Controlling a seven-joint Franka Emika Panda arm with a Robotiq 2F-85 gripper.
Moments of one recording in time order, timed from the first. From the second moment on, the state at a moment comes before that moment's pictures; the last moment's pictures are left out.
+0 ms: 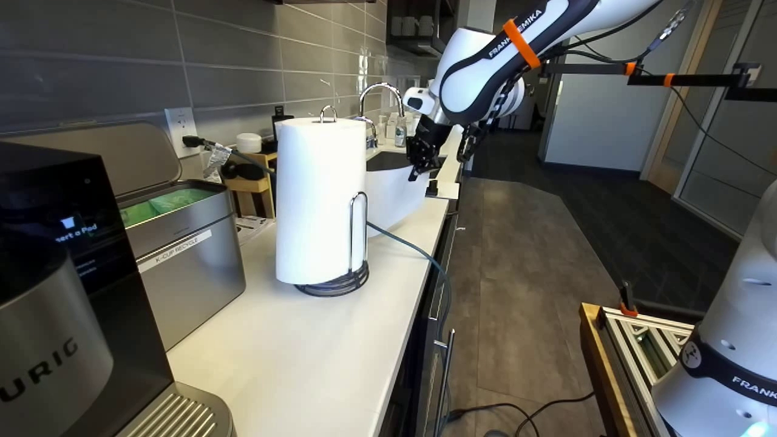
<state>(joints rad) -0.50 0.06 0.01 -2.24 -0.05 2.73 -1.38</state>
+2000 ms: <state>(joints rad) 0.38 -0.55 -0.28 -2.73 0.67 2.71 -2.23</state>
